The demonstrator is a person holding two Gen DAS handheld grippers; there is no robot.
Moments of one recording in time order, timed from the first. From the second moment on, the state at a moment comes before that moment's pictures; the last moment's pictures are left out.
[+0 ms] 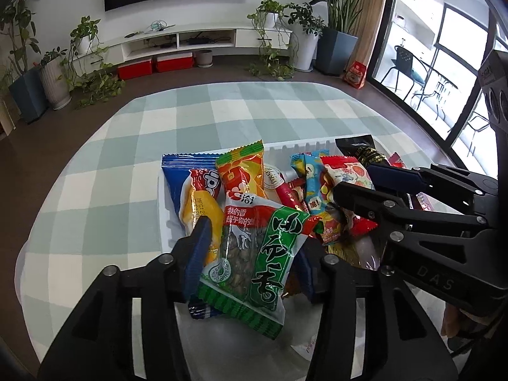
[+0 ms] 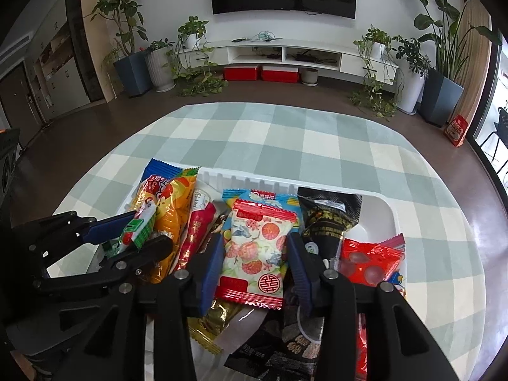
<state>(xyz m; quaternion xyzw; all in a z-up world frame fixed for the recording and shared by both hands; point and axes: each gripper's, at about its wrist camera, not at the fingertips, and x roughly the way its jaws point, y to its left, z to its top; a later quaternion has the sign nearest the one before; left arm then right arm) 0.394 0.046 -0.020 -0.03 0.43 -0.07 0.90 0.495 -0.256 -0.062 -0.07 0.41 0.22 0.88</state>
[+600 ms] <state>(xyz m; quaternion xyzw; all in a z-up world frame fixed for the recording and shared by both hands) 0.327 0.041 0.032 0.00 0.34 -0.03 0.94 0.460 -0.287 -0.030 -0.03 0.35 0.20 0.91</state>
